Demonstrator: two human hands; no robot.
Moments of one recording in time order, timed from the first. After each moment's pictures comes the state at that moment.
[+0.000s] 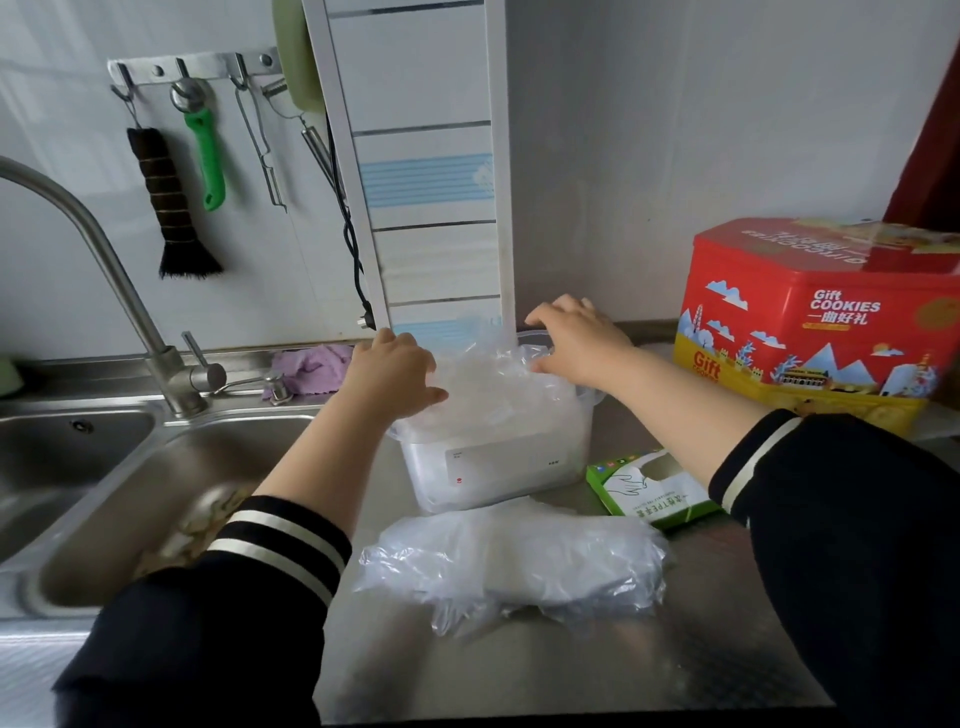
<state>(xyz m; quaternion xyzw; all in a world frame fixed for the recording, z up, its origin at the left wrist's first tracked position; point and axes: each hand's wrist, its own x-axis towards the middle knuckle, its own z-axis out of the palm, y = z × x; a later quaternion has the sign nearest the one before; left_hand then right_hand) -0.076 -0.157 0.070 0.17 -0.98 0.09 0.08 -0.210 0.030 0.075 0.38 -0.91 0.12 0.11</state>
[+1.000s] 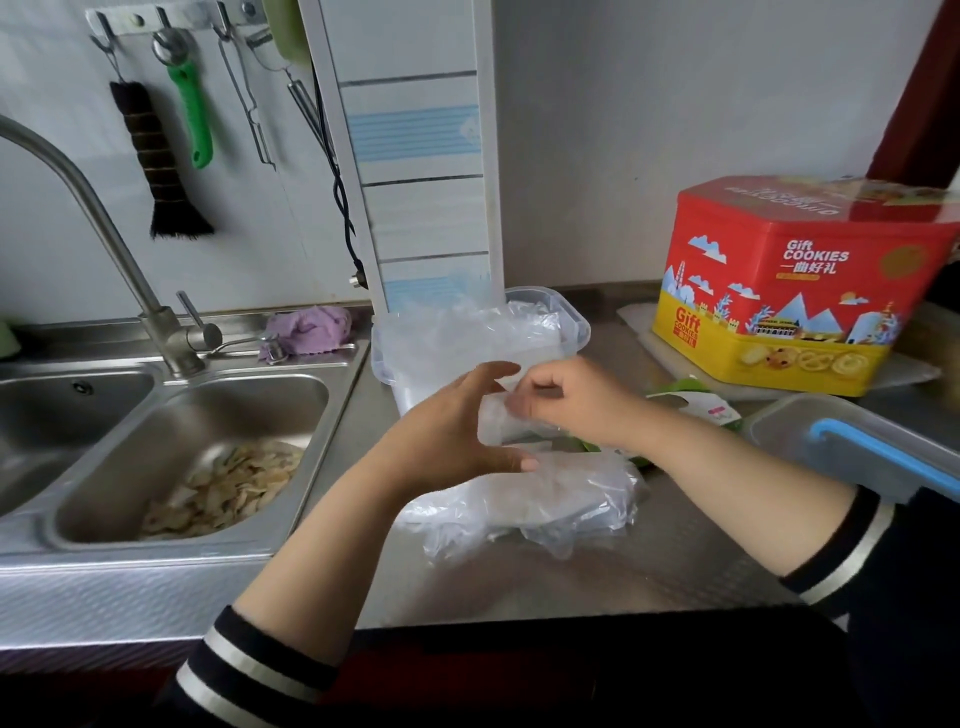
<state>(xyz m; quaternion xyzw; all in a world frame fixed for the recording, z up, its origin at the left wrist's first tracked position) 0.012 -0.058 0.036 0.00 -0.95 -0.29 0.09 -0.099 0.092 0.037 0.43 -0.80 0.40 -0.10</state>
